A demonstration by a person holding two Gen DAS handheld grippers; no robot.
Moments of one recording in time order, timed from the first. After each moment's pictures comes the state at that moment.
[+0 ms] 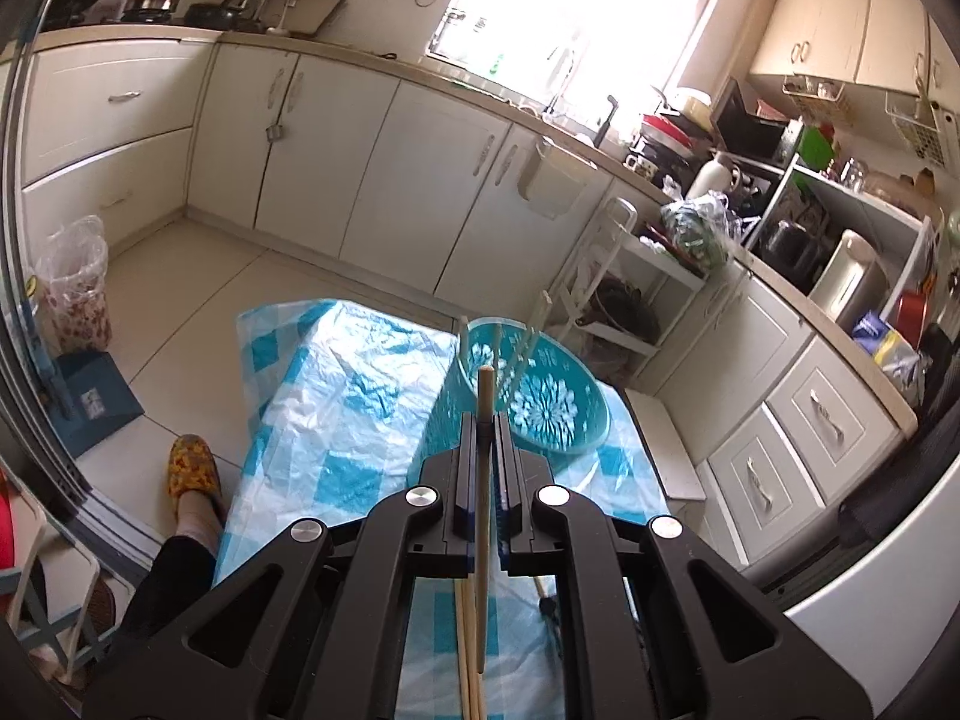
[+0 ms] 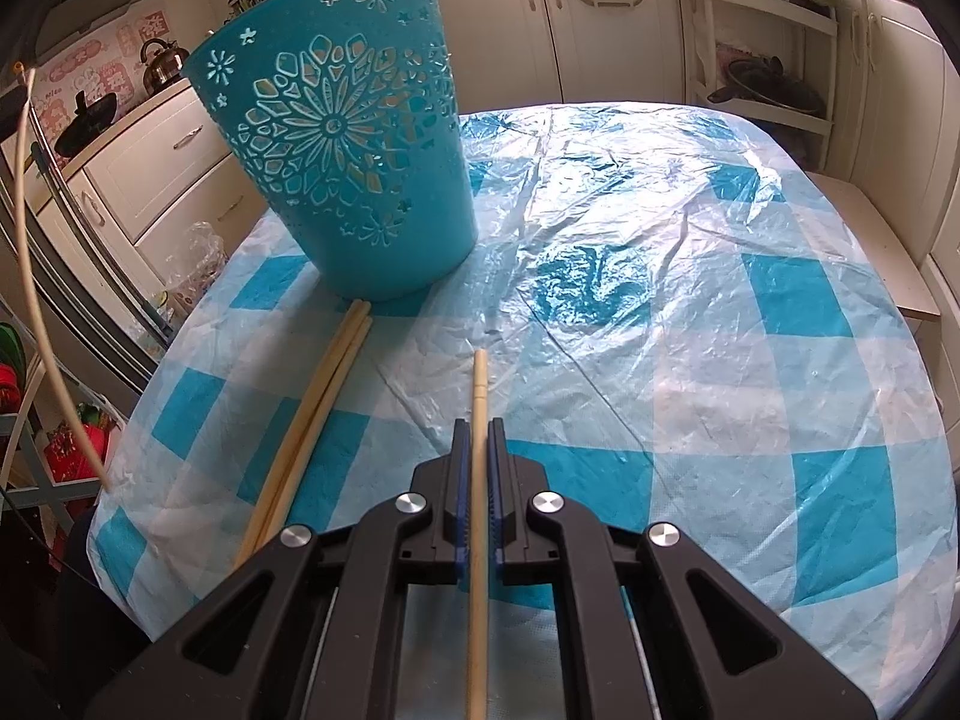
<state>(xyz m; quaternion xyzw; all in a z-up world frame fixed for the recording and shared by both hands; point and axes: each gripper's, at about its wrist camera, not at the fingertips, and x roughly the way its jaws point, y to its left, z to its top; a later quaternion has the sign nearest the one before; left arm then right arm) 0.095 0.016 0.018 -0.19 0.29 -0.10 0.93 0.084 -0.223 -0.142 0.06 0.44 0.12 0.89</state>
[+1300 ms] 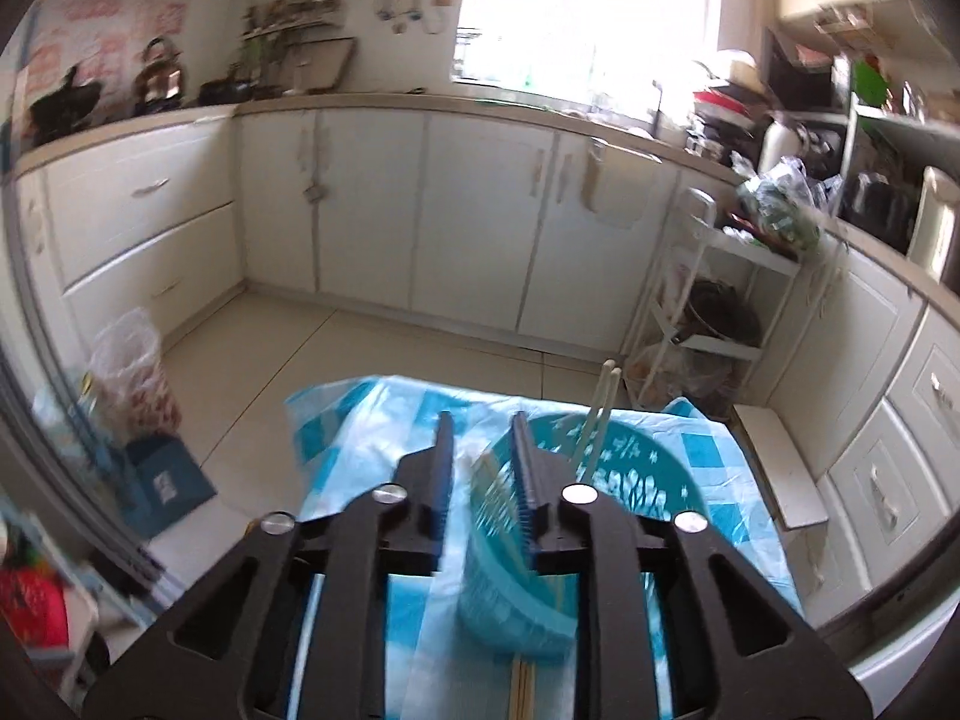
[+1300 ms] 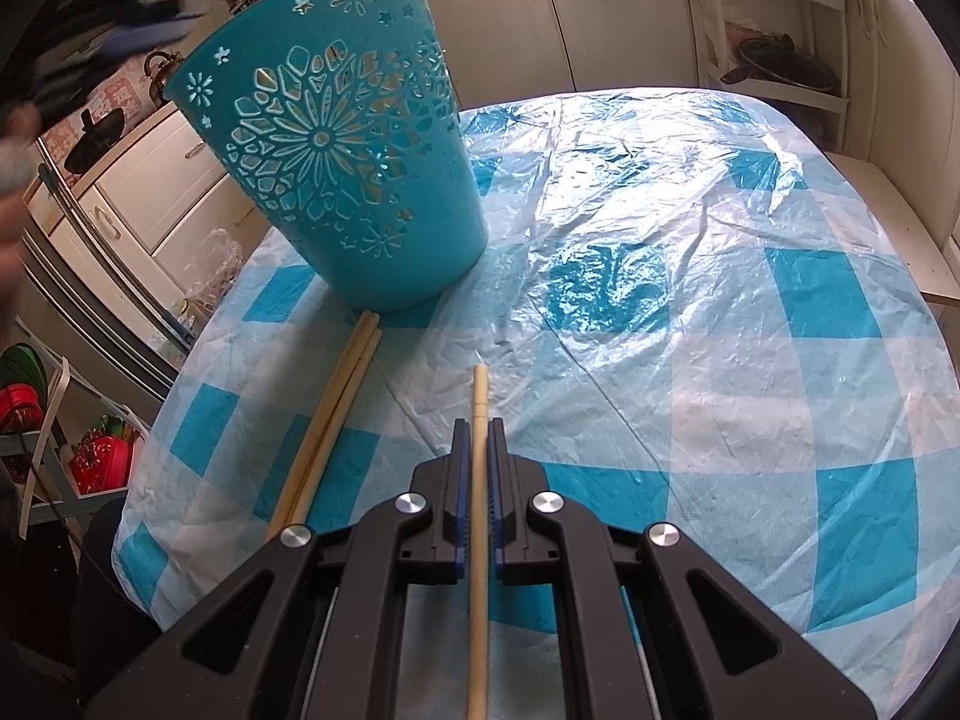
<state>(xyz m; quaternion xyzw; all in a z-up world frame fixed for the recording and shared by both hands) 0.187 -0.036 0.021 -0.09 0.28 0.02 0.96 0.096 -0.227 -0.142 0.08 0.45 0.14 0.88</state>
